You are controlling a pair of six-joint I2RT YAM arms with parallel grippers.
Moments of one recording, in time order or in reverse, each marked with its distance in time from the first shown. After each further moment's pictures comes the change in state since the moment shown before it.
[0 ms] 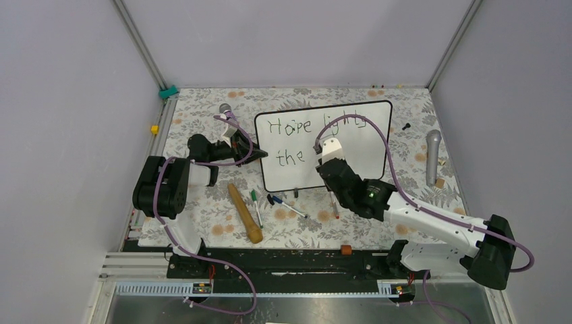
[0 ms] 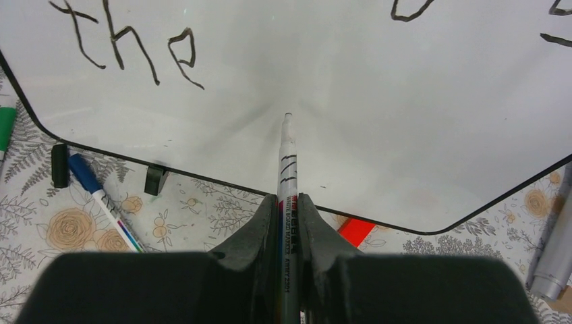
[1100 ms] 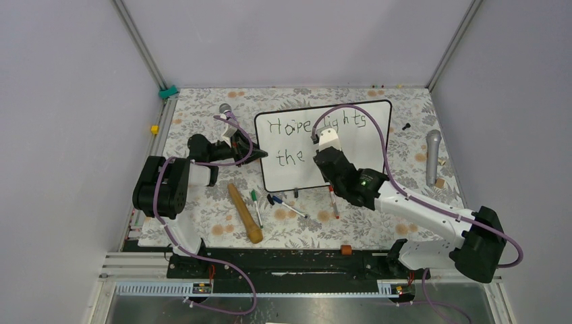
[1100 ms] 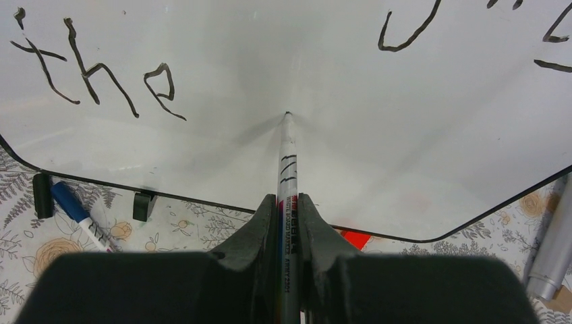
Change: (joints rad) left arm 0.000 0.000 0.000 0.000 0.000 0.000; right arm -0.084 0.102 0.081 0.002 -0.026 -0.007
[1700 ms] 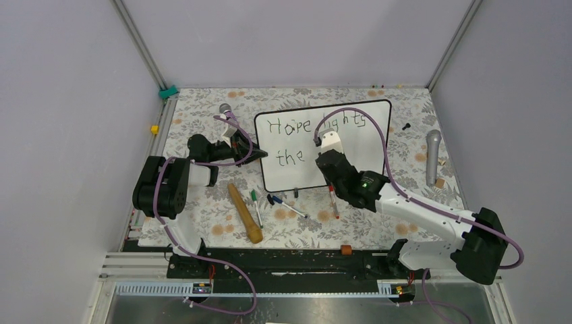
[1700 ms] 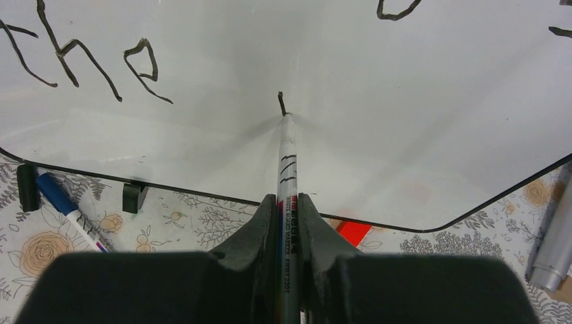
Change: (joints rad) left arm 0.000 0.000 -0.002 0.000 -0.001 0.000; right arm -0.006 -0.011 -0.042 0.002 -0.004 0.018
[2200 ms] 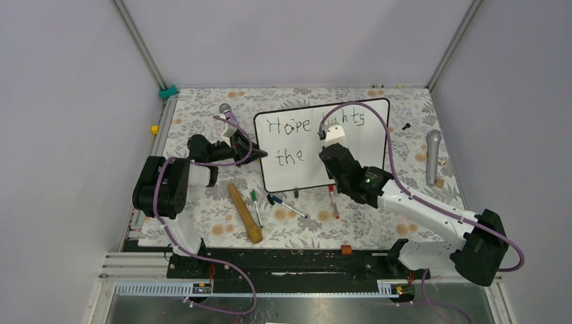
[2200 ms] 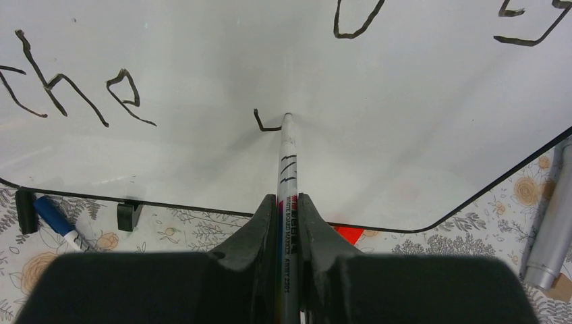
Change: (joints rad) left arm 0.000 0.000 -0.004 -0.003 -0.006 0.000; right arm -0.048 -0.004 0.027 -0.004 -0.008 -0.005
